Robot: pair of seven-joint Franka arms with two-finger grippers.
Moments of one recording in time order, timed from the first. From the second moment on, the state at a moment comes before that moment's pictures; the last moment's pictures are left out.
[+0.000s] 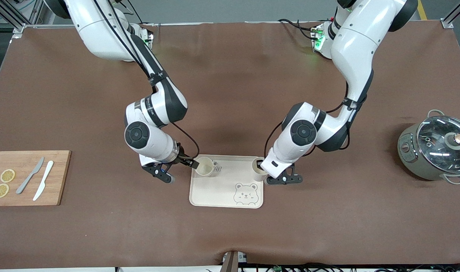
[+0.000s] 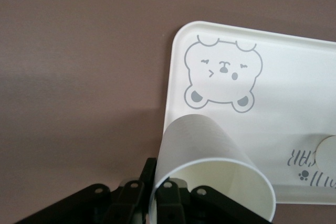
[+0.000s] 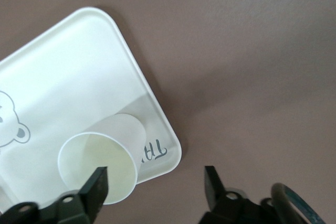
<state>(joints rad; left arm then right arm) -0.31 0.73 -0.25 -1.44 0.10 2.28 -0.61 0.49 0.66 -0.03 -1.51 0.25 2.19 0.84</state>
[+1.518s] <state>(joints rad) 0.07 0.36 -0.23 -1.75 0.10 2.00 -0.54 0.36 0.60 -0.07 -1.43 0.24 1.92 0.60</state>
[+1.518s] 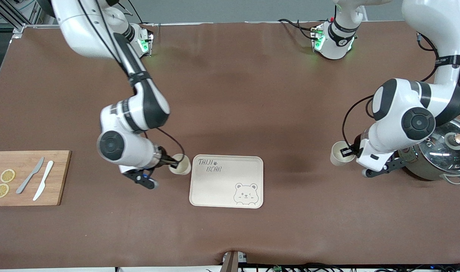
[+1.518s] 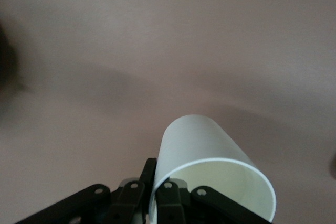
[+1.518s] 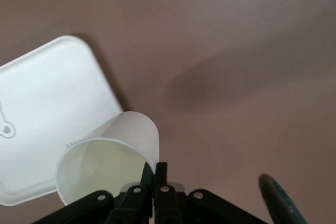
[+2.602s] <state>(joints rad) 0.24 0.52 -0.23 -1.90 0.10 2.28 -0.46 -0.09 0.34 -0.07 -2.06 0.08 2.28 -0.25</state>
